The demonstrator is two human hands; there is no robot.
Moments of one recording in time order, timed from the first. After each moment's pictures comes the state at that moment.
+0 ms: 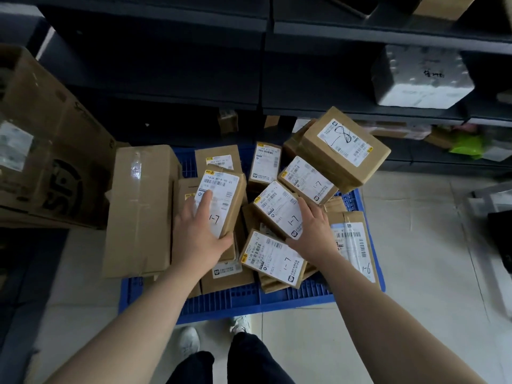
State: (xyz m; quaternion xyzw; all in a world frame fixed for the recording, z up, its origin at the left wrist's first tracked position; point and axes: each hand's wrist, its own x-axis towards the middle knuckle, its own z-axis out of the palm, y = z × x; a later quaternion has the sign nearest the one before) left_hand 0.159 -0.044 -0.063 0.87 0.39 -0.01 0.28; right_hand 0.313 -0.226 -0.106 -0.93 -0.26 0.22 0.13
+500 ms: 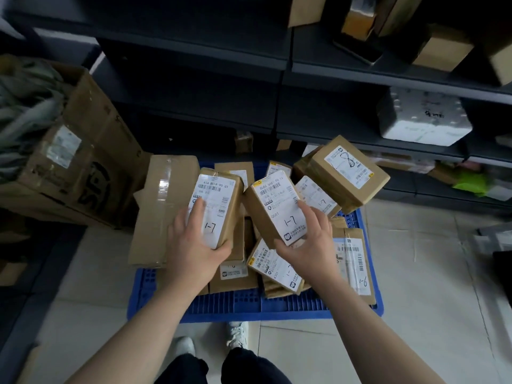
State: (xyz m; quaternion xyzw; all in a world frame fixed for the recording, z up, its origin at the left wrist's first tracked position) left_hand 0.107 -0.056 -0.001 0.84 0.44 0.10 0.29; right_hand 0.262 -0.214 -0.016 -0.89 -0.30 0.13 0.32
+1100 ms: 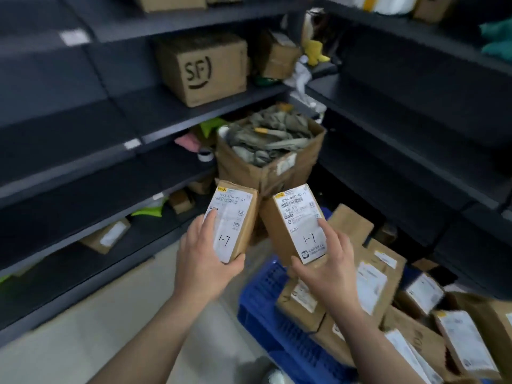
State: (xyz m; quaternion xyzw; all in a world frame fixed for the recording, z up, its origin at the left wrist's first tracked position) left_hand -0.198 -0.045 0.085 0.66 0.68 0.27 0.18; right_hand 0.025 -0.065 0.072 -0.71 -0.60 0.17 0.33
